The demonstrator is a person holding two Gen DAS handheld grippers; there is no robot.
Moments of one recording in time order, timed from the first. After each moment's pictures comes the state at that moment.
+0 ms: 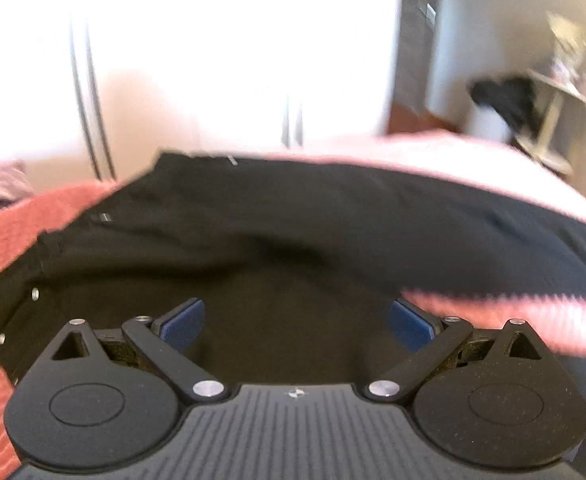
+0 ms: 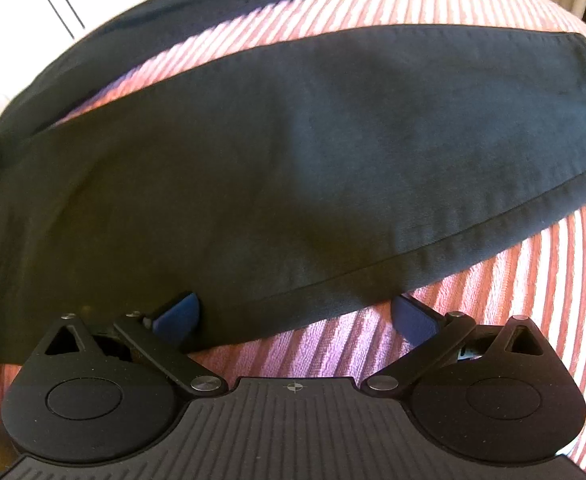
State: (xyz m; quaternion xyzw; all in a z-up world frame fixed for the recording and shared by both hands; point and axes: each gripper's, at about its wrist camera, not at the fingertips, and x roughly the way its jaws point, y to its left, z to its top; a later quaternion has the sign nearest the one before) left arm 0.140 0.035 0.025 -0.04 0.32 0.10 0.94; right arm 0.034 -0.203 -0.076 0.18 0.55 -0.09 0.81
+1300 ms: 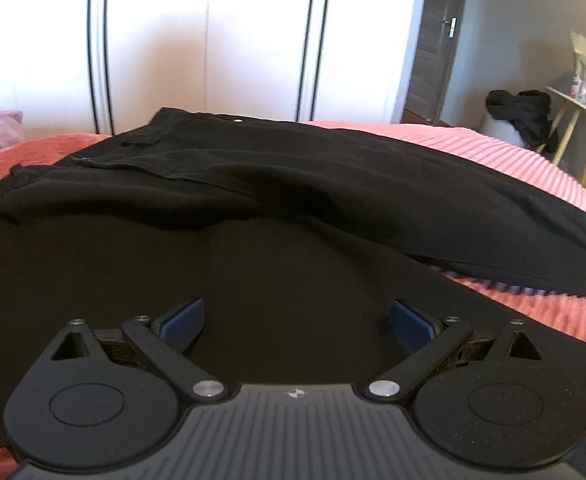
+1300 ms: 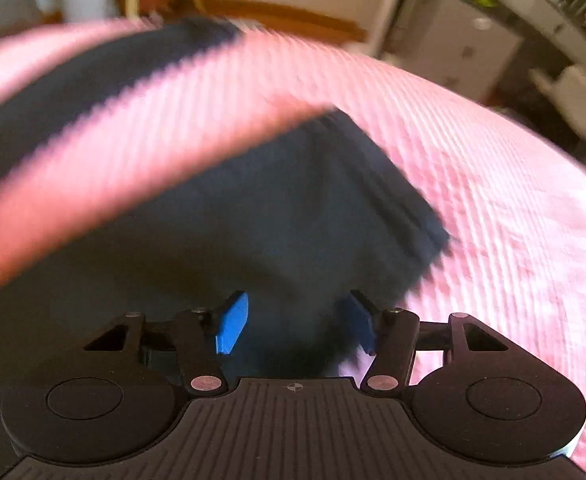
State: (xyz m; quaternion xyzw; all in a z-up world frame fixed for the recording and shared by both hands) left arm 0.152 0.039 -0.038 -0.08 0.33 0.09 0.94; right arm 0.088 -0.381 -0.020 0.24 0.46 -0.33 0.79
